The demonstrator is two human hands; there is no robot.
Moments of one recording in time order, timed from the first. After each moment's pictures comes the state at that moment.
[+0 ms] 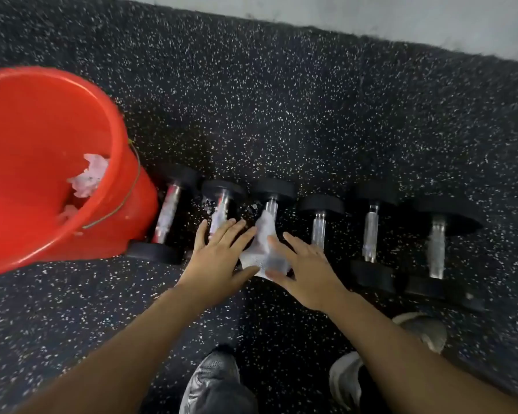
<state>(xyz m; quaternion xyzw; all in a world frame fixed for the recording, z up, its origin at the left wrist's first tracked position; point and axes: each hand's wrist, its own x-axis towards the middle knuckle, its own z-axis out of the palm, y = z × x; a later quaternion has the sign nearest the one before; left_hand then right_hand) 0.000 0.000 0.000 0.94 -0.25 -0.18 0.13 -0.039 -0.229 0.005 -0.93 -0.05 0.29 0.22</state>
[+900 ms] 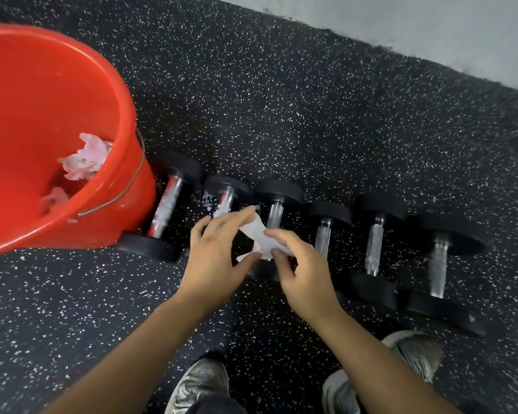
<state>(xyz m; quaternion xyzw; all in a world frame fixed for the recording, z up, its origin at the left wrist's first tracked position) -0.001 -0.003 0.026 0.90 -0.10 -0.05 0.42 -0.033 -0.184 0.046 -0.89 0.01 0.04 0.45</state>
